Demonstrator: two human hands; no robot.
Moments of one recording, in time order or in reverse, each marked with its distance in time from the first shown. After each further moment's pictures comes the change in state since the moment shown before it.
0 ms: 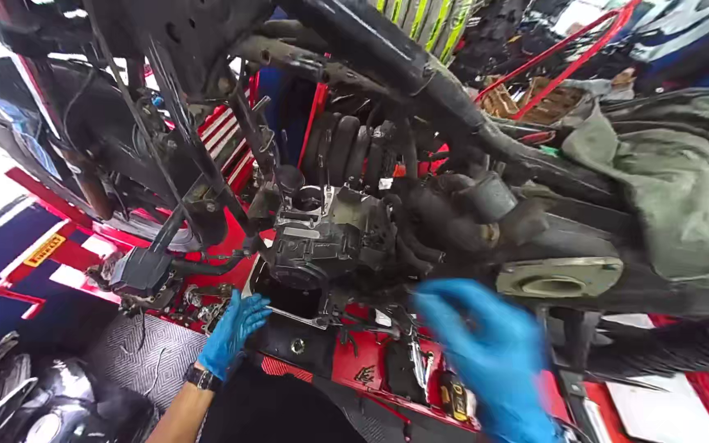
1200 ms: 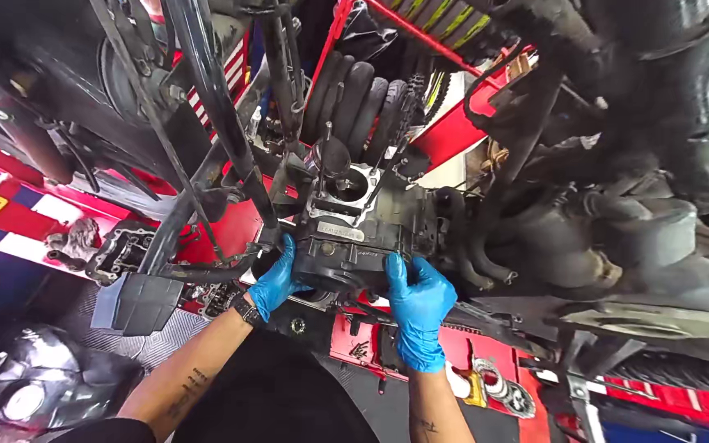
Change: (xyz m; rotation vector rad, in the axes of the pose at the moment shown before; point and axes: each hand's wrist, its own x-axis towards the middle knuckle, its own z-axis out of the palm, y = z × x) left_hand 0.096 0.056 0.052 -0.079 -0.212 -0.248; right_hand 0.024 0.032 0.162 -0.456 0.090 0.327
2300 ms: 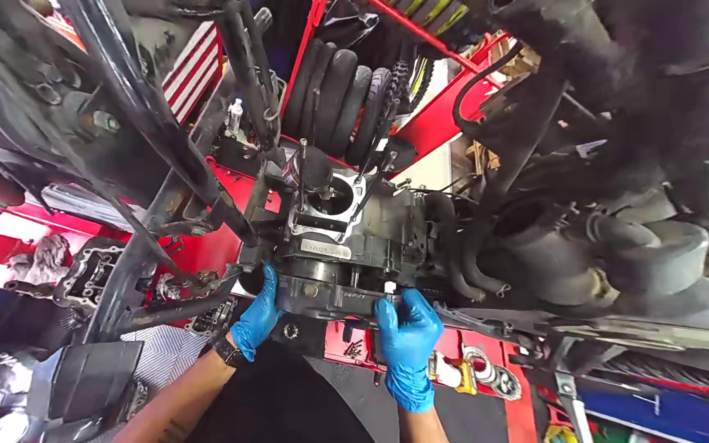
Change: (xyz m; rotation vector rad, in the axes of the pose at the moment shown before) left_hand -0.014 -0.023 -0.001 -0.020 0.047 0.145; right_hand -0.026 0.015 0.004 0.284 0.059 -0.054
